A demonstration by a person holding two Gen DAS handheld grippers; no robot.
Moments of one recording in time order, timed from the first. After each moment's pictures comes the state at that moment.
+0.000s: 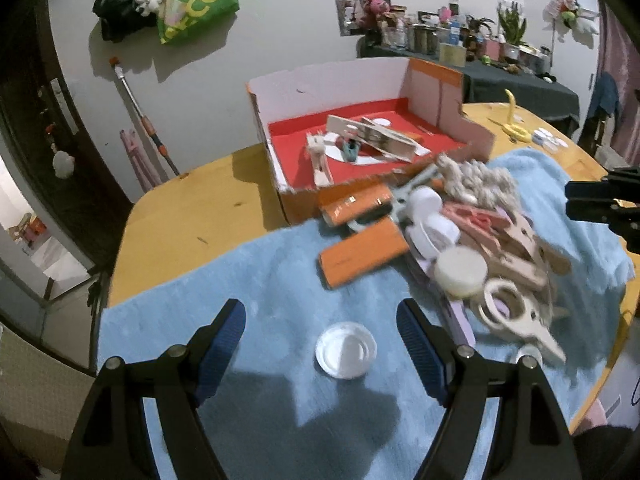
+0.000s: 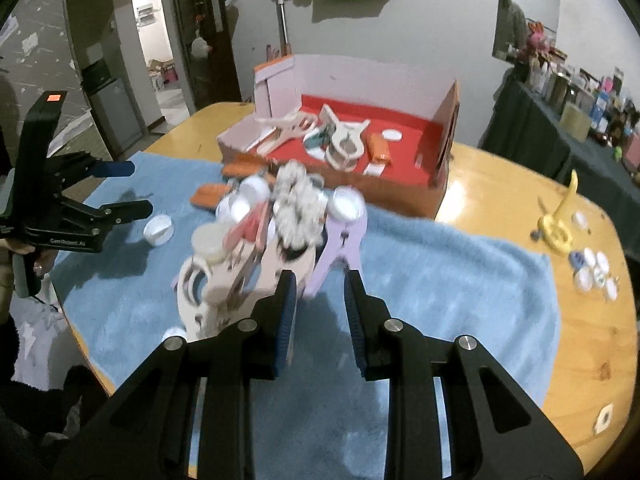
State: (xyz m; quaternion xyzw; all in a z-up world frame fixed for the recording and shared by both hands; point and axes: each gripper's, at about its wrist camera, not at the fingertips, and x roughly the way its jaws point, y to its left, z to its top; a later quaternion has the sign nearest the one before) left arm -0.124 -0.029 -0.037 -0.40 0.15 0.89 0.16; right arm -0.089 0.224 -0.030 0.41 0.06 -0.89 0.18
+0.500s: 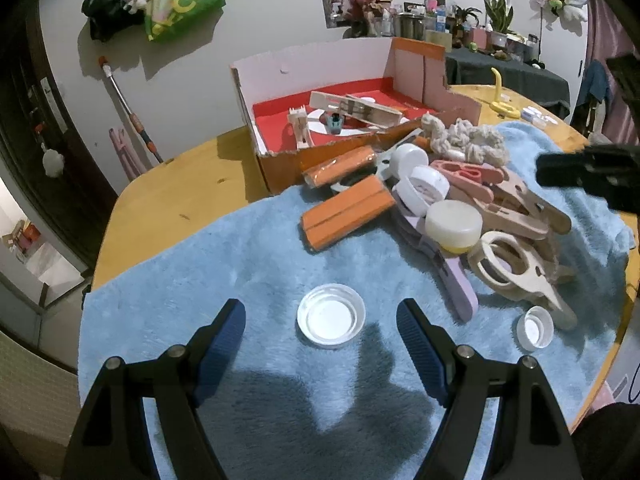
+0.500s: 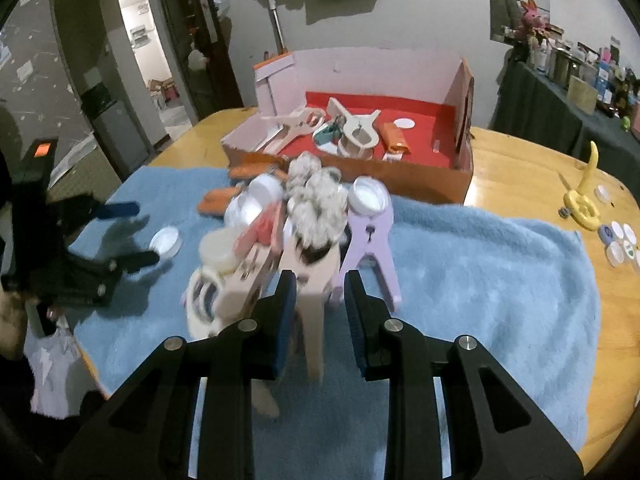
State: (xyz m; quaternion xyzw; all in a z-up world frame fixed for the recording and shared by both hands) left arm -0.113 -0.028 -0.064 -0.41 0.16 0.88 0.17; right arm -0.102 0.211 -0.046 0.40 0.00 -0.90 0.19
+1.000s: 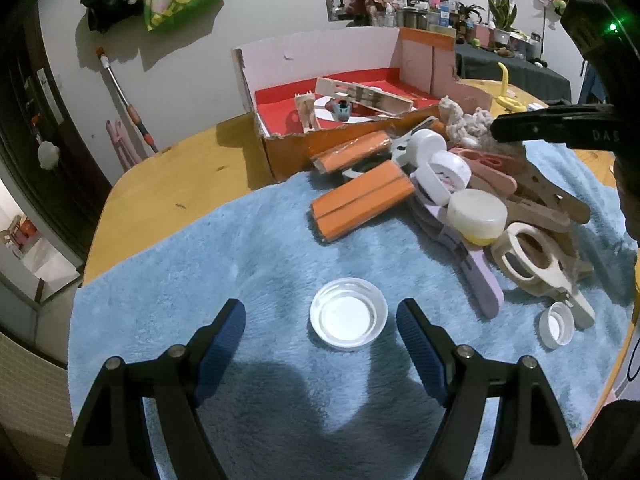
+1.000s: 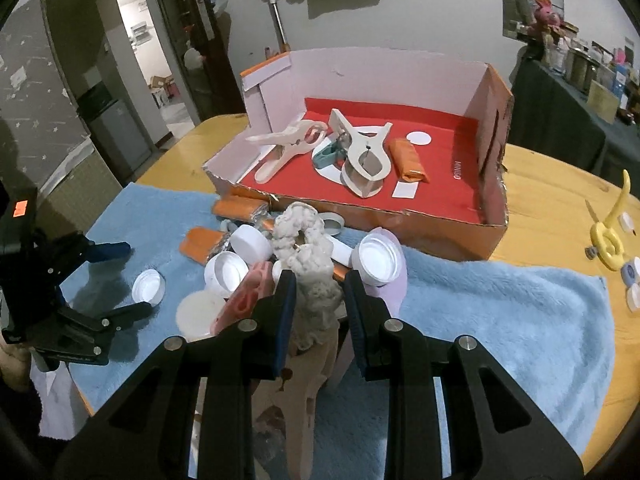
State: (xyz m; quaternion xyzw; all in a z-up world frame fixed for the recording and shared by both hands) left arm -0.123 -0.038 -0.077 -0.42 0.15 0.88 0.18; right arm -0.157 0.196 -0.047 0.42 0.00 -0.89 0.20
